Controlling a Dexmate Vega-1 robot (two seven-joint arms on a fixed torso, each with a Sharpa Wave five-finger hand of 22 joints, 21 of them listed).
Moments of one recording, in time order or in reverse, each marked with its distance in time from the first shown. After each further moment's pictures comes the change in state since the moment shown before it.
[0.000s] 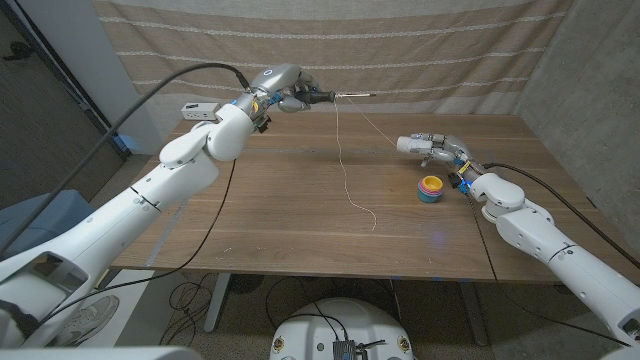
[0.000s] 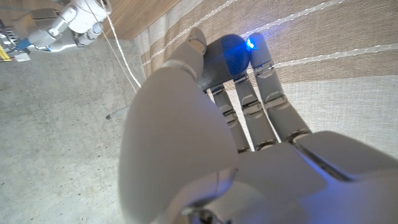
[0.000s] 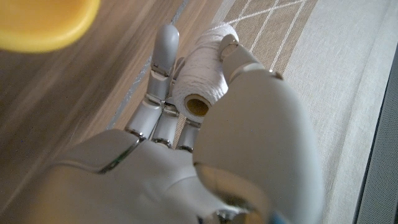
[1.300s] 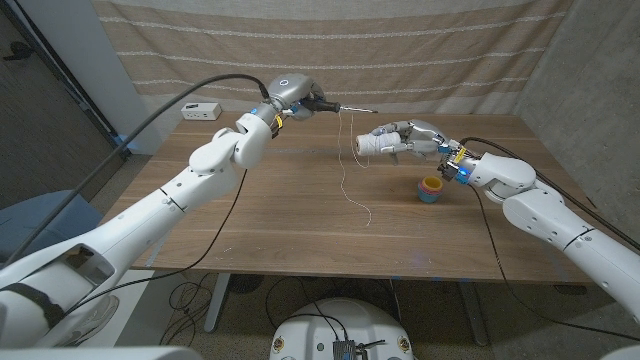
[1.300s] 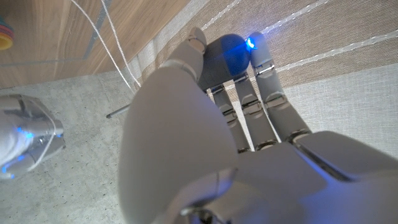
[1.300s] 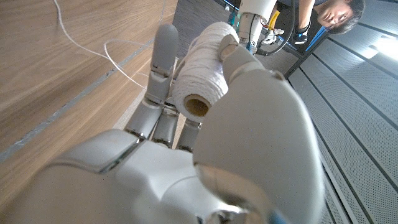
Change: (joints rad) left arm -0.077 -0.068 0.153 0.089 0.234 0.081 0.029; left_hand 0.000 0.000 0.002 -0.002 0.005 0.014 0.000 -0.016 -0.005 0.023 0.001 -0.010 -0.016 0.018 0.001 -0.015 -0.019 0.003 -0.002 0.015 0.000; right arm 0.043 -0.084 -0.033 -0.182 0.170 0.097 0.521; right_hand -0.001 0.001 0.007 -0.007 -0.001 -0.004 0.004 -0.004 0.000 0.000 0.000 0.000 0.000 0.000 0.000 -0.007 -0.008 0.000 0.000 0.027 0.000
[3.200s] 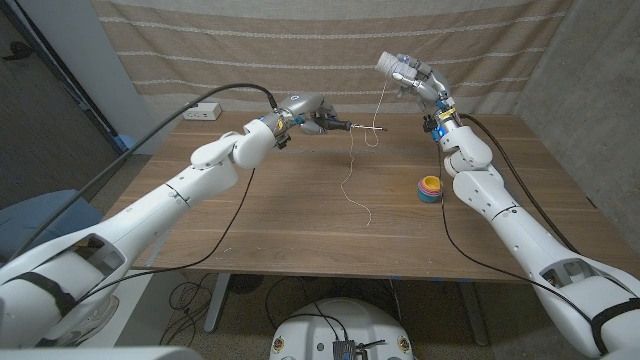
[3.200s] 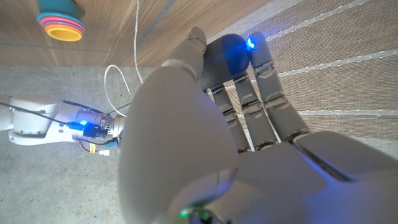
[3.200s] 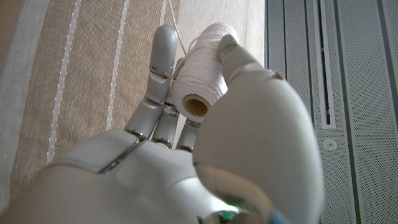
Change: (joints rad) left arm -0.050 -0.028 0.015 0.163 -0.226 -0.251 -0.080; left_hand 0.005 -0.005 -0.002 0.002 0.000 0.009 0.002 -0.018 -0.008 0.003 0.004 -0.009 0.007 0.000 -0.001 -0.006 0.015 0.000 0.000 0.003 0.000; right arm 0.202 0.382 0.029 0.303 -0.075 0.148 -0.452; right_hand 0.007 -0.007 0.012 0.003 -0.003 0.004 -0.004 0.004 0.000 0.004 0.000 -0.020 0.004 0.000 0.000 -0.013 -0.009 0.000 0.000 0.024 -0.005
